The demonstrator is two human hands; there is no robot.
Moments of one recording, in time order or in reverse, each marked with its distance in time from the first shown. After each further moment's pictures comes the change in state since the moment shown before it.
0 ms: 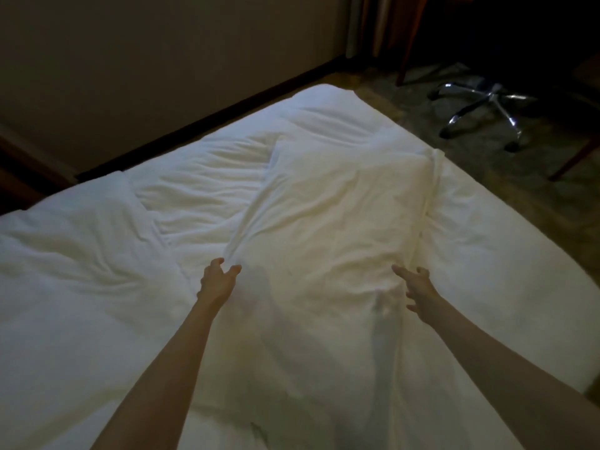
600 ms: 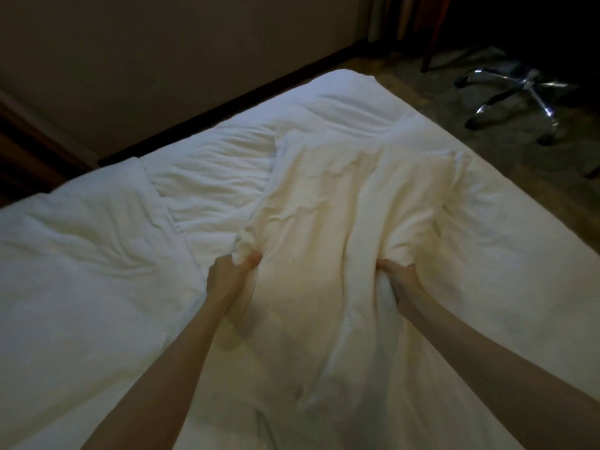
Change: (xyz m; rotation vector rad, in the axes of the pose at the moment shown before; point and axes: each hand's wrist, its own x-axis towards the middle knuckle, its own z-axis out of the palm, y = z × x) left_hand -0.016 0.007 0.009 0.009 0.162 0.022; right_hand 0.015 0.009 0.052 0.157 -0.028 -0.093
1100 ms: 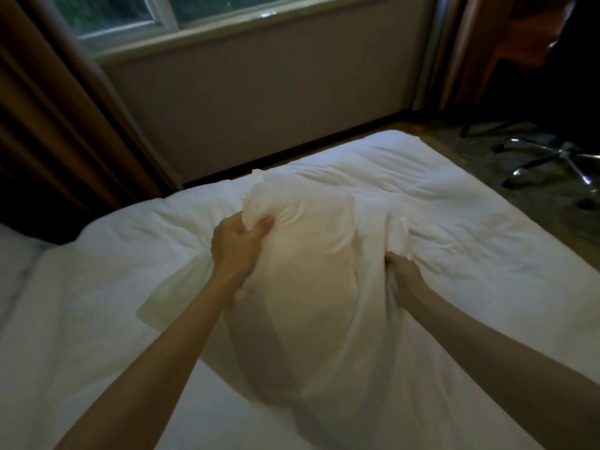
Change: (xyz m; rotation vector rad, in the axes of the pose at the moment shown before) left_hand -0.167 0.007 -0.207 -0.306 0.374 0.354; right_hand -0.215 -0.032 0.061 0.113 -0.178 -0.139
